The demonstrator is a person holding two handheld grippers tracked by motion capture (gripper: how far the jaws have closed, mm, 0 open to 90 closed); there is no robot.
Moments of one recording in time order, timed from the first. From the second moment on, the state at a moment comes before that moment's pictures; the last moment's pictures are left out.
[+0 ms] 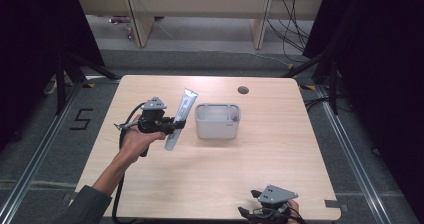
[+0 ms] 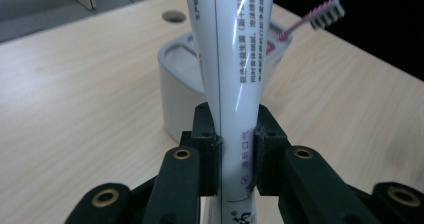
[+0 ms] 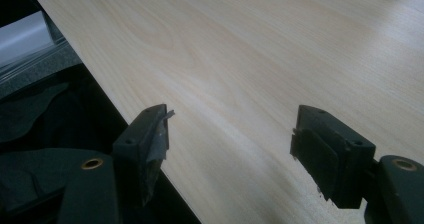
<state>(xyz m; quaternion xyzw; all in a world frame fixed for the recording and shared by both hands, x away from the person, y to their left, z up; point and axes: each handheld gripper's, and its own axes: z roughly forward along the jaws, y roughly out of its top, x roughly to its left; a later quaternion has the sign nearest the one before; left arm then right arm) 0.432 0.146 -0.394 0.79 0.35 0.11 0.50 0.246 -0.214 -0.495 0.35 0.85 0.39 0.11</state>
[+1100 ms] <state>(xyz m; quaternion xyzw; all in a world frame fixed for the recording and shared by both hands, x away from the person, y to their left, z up) 0.474 0.070 -0.352 0.72 0.37 0.13 0.58 0.246 -0.213 -0.495 0.34 0.85 0.39 0.10</state>
